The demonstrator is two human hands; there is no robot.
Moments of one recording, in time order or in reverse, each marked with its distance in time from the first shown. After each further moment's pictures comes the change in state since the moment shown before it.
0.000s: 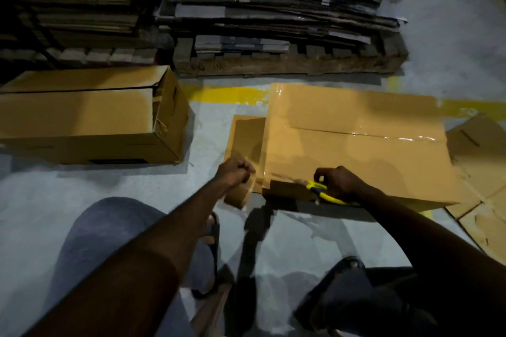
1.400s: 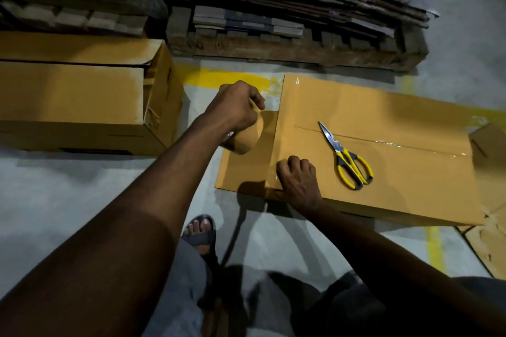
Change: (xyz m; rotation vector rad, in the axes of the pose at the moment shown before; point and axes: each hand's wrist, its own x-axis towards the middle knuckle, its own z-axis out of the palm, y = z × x) left_hand 0.073 0.079 -0.096 0.377 0.194 0.338; right_hand 0.106 -0.095 0.087 -0.408 0.322 -0.041
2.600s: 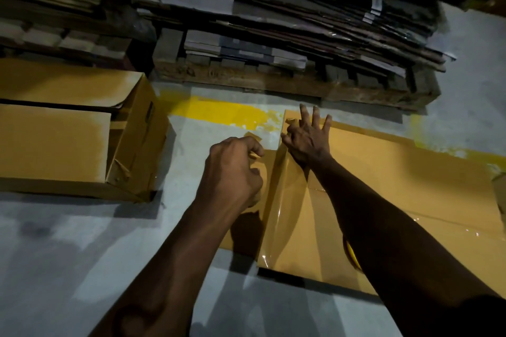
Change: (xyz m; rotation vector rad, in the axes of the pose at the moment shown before) left_hand 0.044 0.020 0.014 -0.004 0.158 -0.135; right_hand 0.255 0.119 -0.022 -0.101 -0.027 0.158
